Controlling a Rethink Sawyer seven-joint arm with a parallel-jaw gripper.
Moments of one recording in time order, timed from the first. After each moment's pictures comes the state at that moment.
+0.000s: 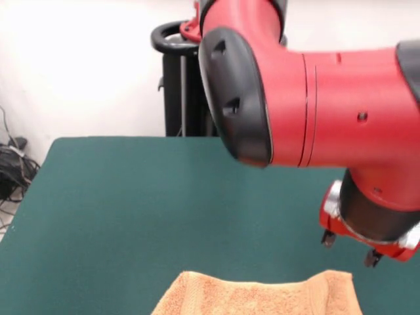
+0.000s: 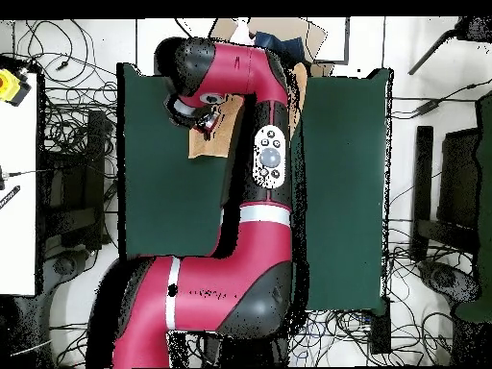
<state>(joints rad) -0.05 -0.06 0.00 0.49 0.08 1.49 2.18</state>
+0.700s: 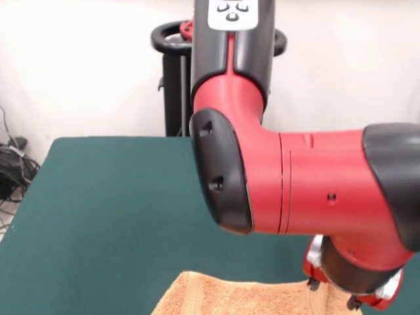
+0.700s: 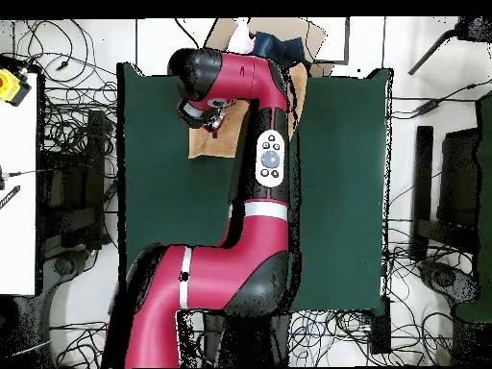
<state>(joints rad) -0.06 0.12 0.00 0.27 0.07 1.49 2.18</state>
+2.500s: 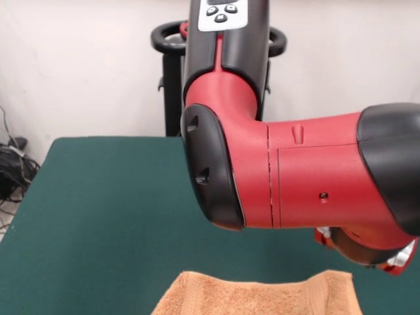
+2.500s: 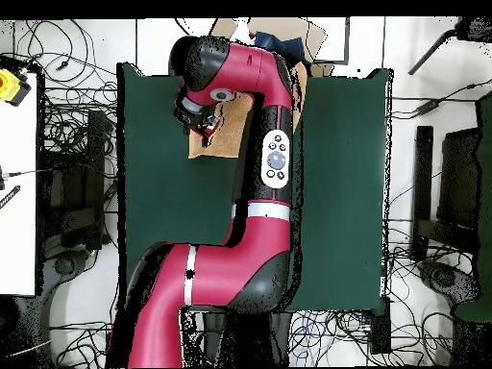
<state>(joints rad) -0.07 0.17 0.01 0.15 0.17 1.76 2.18</state>
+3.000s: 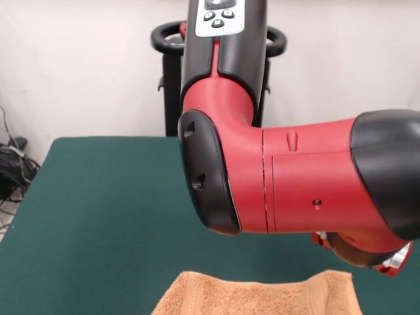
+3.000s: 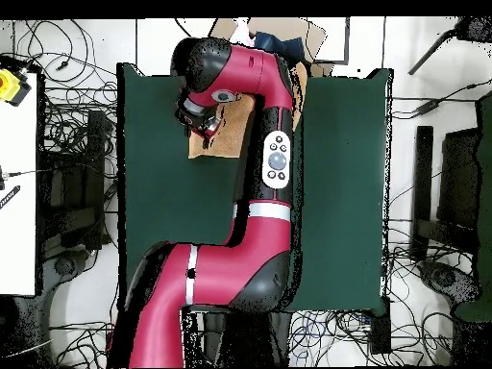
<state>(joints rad) -0.07 0.18 0.01 0.13 0.17 1.77 2.18</state>
